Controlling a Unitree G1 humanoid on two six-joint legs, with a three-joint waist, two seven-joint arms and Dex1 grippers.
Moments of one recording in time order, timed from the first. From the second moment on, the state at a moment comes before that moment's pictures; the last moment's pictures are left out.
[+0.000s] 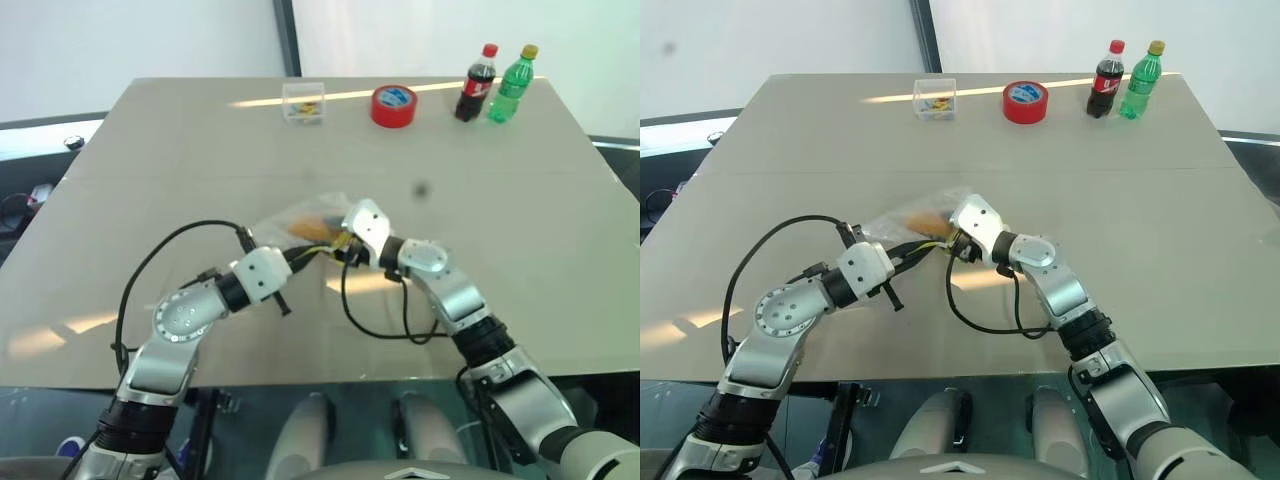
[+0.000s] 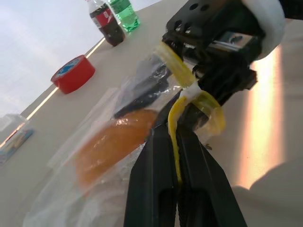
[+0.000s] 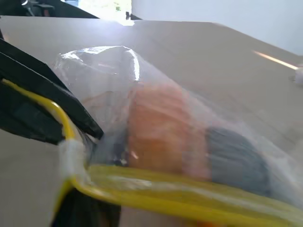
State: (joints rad) left arm -0.12 0.57 -0.02 -0.21 -0.11 -0.08 -0.71; right arm -0.58 -0.13 0.30 0.18 0.08 0.13 0.69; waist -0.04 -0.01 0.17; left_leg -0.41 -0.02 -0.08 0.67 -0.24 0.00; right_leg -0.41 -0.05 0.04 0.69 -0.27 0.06
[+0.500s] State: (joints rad) left arm -0.28 0.53 0.07 -0.17 -0.30 0.14 -0.70; right arm -0.42 -0.37 0.25 -0.06 -0.09 0.16 0.57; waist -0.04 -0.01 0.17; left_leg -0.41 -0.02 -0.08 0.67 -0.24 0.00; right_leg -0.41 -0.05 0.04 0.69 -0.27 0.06
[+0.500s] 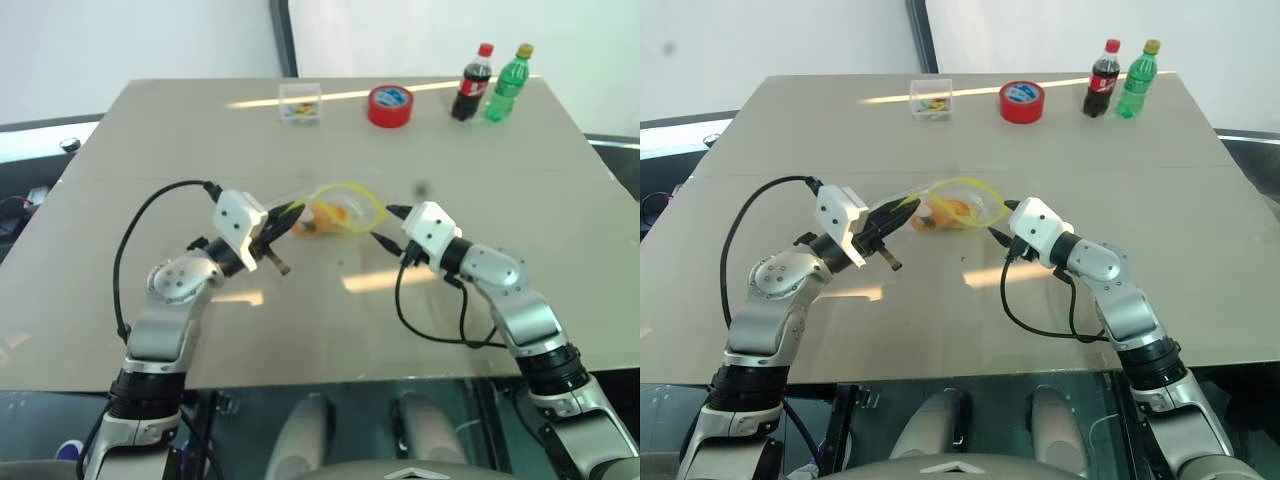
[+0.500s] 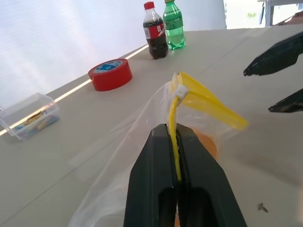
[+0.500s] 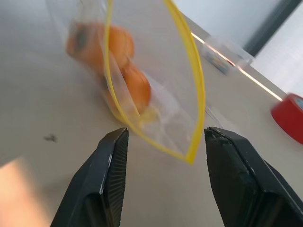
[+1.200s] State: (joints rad) left arm -0.22 0.55 0.07 -0.18 -0.30 0.10 -0.76; right arm -0.66 -0.28 0.28 0.46 -0.15 -0.16 0.56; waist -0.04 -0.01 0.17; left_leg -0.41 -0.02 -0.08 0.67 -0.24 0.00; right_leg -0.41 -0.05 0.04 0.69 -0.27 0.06
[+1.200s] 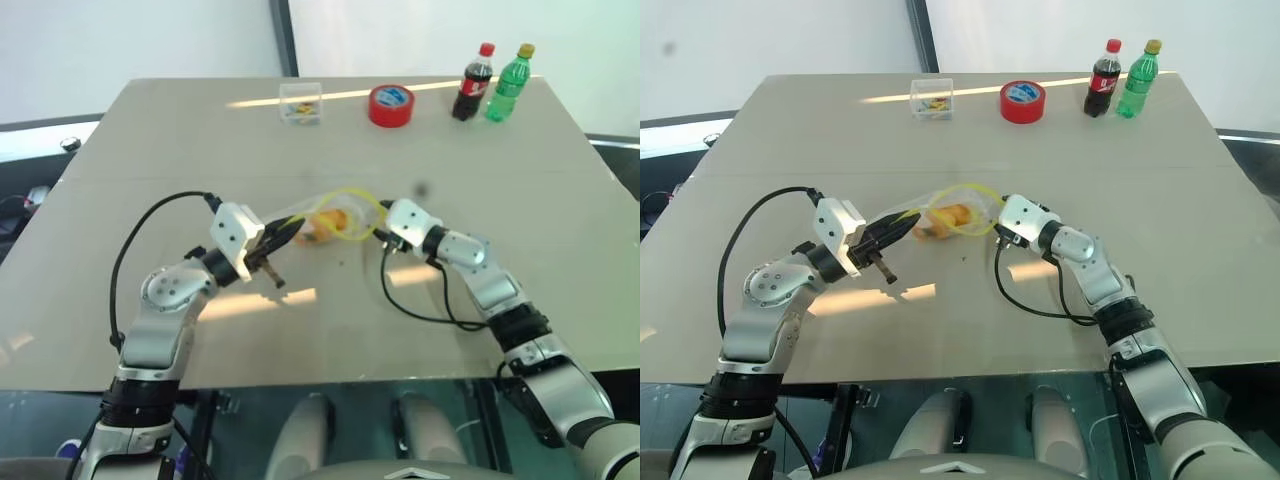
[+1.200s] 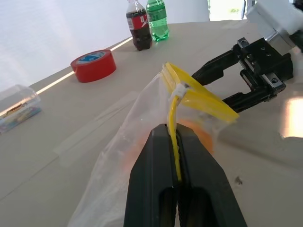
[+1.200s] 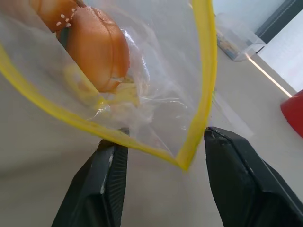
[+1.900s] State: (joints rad) left arm -0.67 0.53 0.00 0.12 -0.21 0.02 -0.72; right arm -0.83 -0.55 0.13 0.25 -0.16 -0.05 0.53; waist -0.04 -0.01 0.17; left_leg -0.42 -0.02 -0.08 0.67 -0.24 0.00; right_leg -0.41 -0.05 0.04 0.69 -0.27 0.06
